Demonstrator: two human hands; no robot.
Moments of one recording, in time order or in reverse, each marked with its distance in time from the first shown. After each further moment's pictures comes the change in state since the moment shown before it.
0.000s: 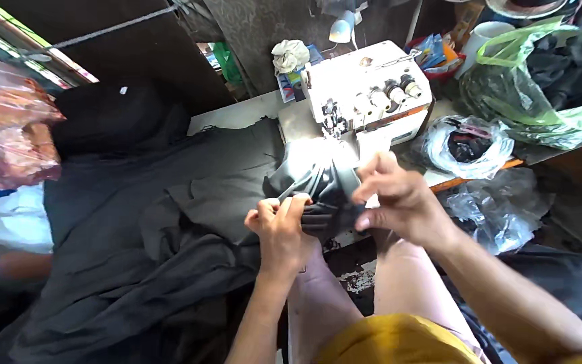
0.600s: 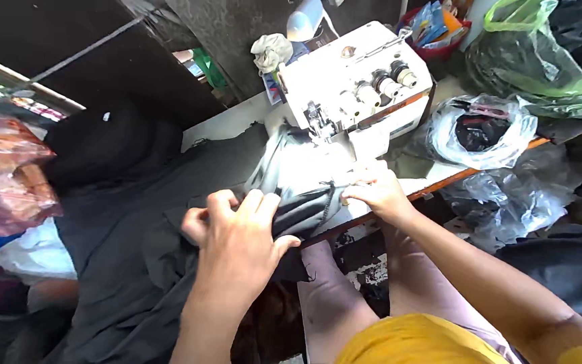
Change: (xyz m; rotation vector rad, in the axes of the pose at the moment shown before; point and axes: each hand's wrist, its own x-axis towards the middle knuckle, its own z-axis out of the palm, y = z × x) left_hand 0.069 -0.011 -0.059 0.375 -0.436 0.229; right_hand -0.007 0.096 0.006 -0.141 0.355 0.298
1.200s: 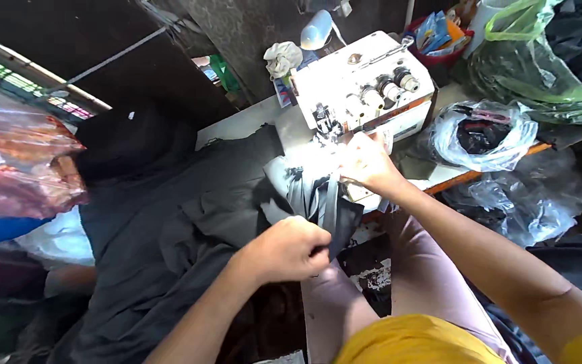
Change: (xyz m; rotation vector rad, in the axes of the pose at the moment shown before) left_hand 0.007 0.004 0.028 -0.650 -0.355 0.581; right_hand 0.044 -0.009 -0.002 -0.387 -0.134 -0.184
